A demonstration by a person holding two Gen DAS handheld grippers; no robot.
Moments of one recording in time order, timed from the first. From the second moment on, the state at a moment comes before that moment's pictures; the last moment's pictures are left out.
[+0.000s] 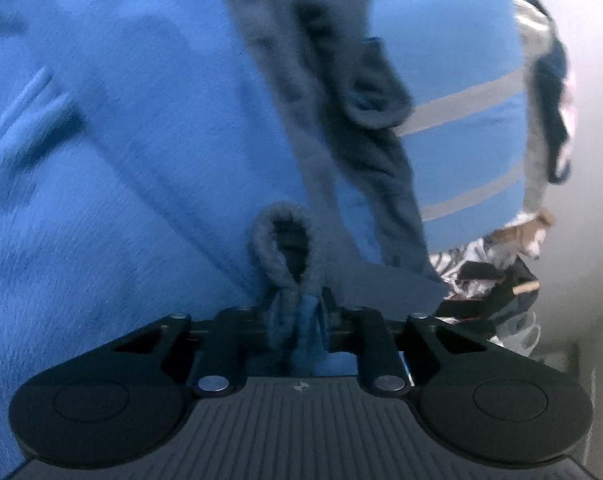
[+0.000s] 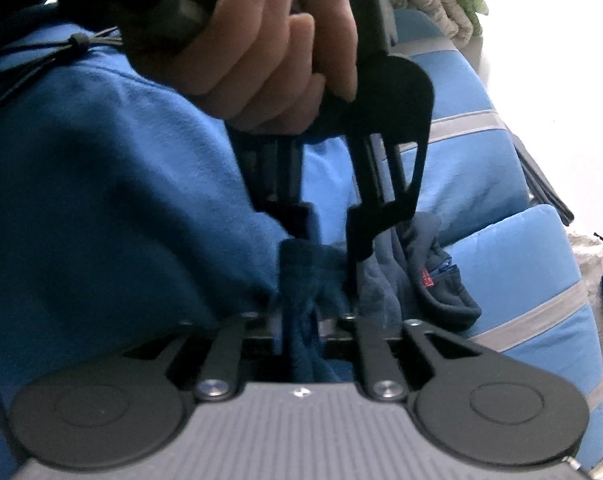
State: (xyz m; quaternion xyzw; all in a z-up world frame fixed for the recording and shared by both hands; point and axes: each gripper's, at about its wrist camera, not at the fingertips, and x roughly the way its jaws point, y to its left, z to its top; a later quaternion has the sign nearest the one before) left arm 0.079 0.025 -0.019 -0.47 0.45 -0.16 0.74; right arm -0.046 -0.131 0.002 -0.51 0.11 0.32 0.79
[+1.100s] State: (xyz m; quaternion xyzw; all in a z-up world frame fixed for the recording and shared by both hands) left arm 0.078 0.019 -0.014 -0.47 0.47 -0.19 0.72; right arm -0.049 -0.128 0.023 -0.44 0.07 0.29 0.85
